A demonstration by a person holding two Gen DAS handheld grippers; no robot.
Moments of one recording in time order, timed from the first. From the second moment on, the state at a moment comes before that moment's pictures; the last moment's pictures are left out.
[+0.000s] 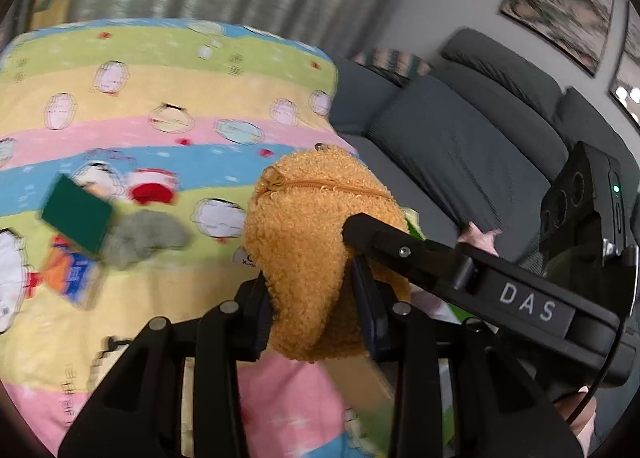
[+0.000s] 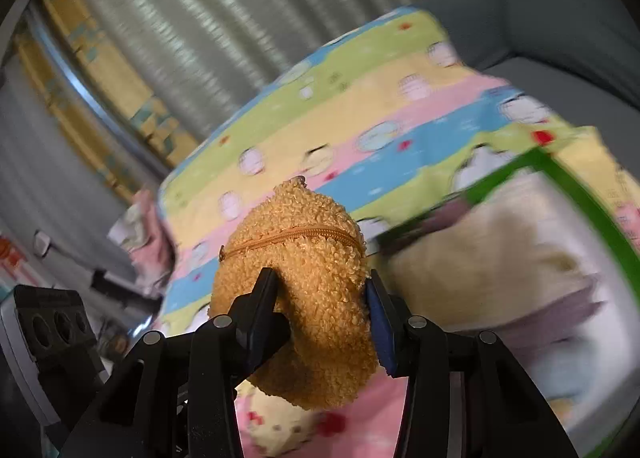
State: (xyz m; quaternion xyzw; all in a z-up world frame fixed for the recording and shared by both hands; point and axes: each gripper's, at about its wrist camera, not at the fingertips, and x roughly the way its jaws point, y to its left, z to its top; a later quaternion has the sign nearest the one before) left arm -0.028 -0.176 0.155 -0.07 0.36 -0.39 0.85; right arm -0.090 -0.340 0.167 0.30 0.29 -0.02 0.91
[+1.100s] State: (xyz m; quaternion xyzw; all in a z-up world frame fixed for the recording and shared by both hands) left arm -0.016 -0.289 0.097 0.04 0.43 -0.37 0.82; right arm -0.088 -0.440 0.092 0.35 0.38 -0.15 0.84
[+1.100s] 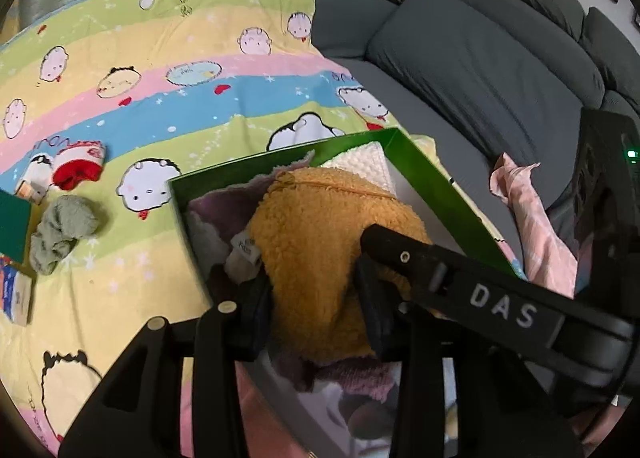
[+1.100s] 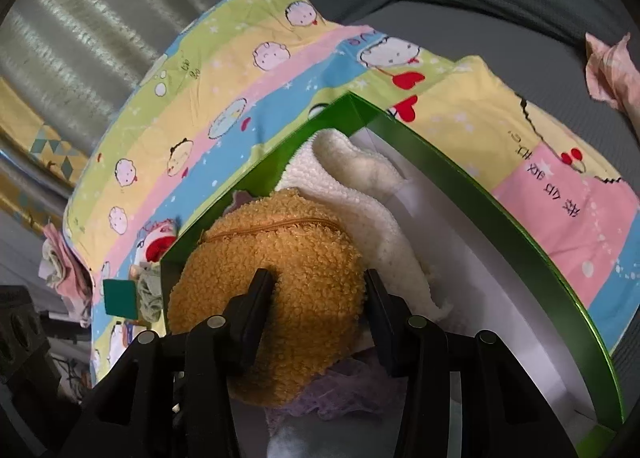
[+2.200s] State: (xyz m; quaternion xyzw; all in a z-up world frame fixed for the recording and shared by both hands) left arm -0.023 0.037 0.079 -0.12 0.40 -0.08 0.91; right arm -0.055 -0.265 0.149 0.23 0.32 0.00 0.92
